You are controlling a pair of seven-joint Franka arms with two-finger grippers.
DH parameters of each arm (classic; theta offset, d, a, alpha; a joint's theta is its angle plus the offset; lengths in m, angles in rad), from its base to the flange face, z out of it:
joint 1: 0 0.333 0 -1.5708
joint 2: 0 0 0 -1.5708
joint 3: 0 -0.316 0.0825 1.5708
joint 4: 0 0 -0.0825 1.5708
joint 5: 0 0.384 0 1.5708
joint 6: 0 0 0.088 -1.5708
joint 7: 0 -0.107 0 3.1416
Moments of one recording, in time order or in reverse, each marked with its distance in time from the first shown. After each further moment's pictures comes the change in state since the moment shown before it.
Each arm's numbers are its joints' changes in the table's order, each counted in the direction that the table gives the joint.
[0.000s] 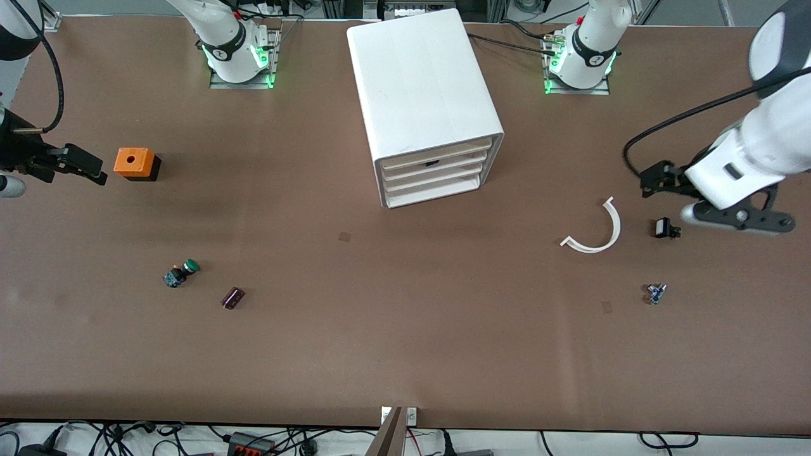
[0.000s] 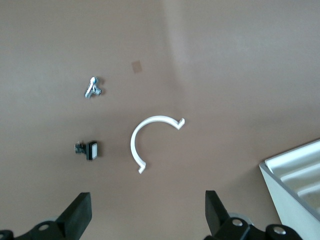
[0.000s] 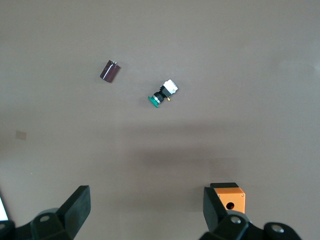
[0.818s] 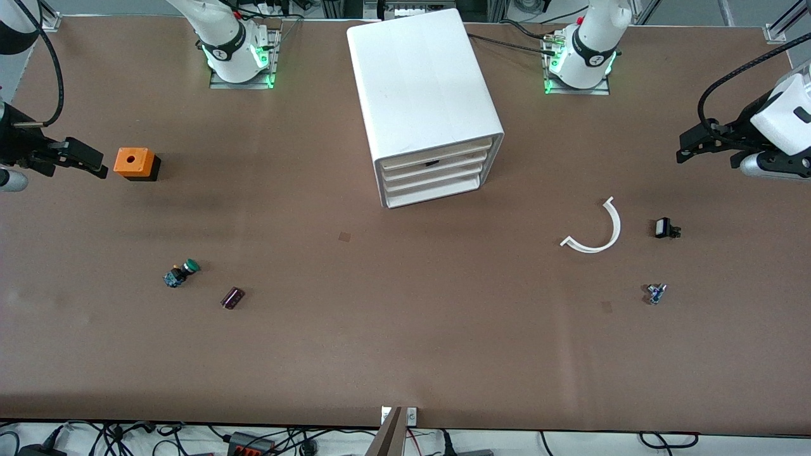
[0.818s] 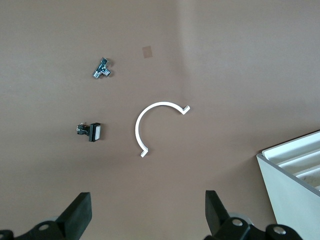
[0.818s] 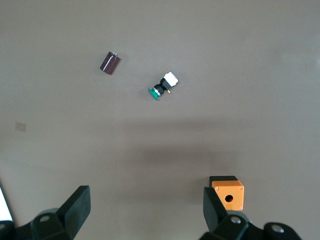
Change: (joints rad) left arm -0.076 -0.185 -0.190 0.202 -0.084 0.063 -0.060; right arm -0.008 -0.015 -0.007 0.009 -0.001 -0.029 0.009
